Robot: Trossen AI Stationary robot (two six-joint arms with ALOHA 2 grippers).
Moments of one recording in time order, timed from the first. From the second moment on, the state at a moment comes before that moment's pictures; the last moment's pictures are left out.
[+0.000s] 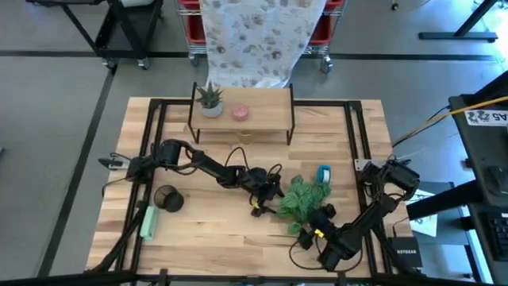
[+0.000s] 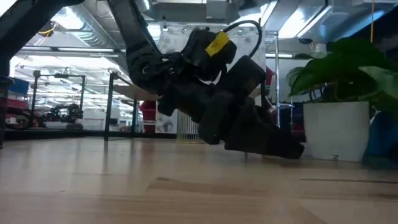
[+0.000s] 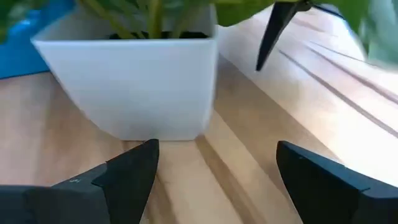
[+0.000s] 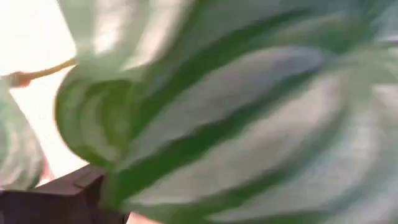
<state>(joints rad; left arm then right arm) -0.08 2.29 1.22 0.67 0.29 0.21 0.95 1.93 1.00 -0.80 0.75 1.83</state>
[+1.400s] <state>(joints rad) -0.15 2.29 1.22 0.79 0.21 0.20 0.83 1.91 1.00 -0.52 0.80 1.33</state>
